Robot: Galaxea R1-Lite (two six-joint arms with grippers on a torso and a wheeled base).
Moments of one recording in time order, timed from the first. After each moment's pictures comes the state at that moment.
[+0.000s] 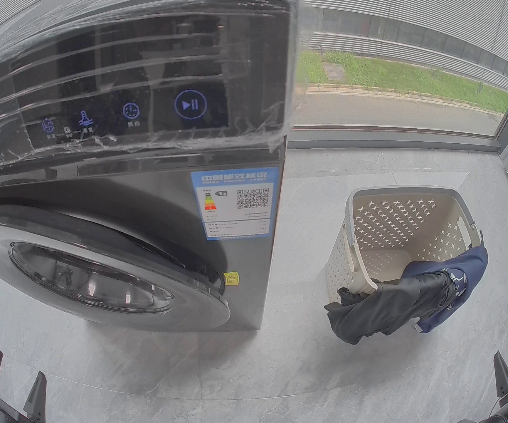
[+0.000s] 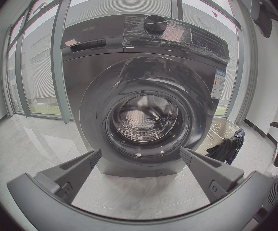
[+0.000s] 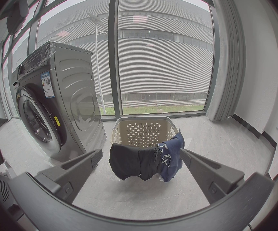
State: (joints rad) left arm 0.00 0.02 -0.02 -0.01 0.00 -0.04; right arm 0.00 0.02 -0.02 0.00 -0.02 0.01
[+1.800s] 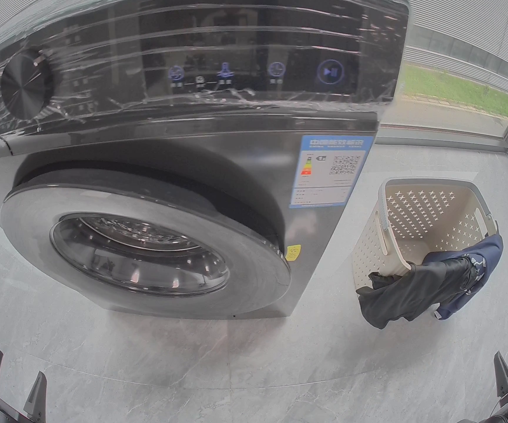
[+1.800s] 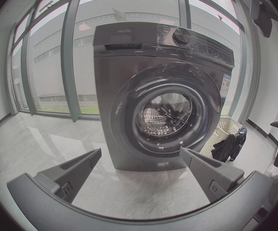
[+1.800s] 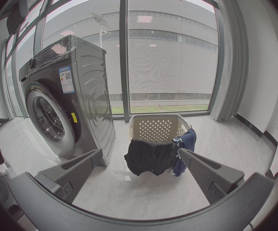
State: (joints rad) left arm 0.00 0.02 -0.02 -0.01 0.01 -0.04; right arm 0.00 0.02 -0.02 0.00 -0.02 0.01
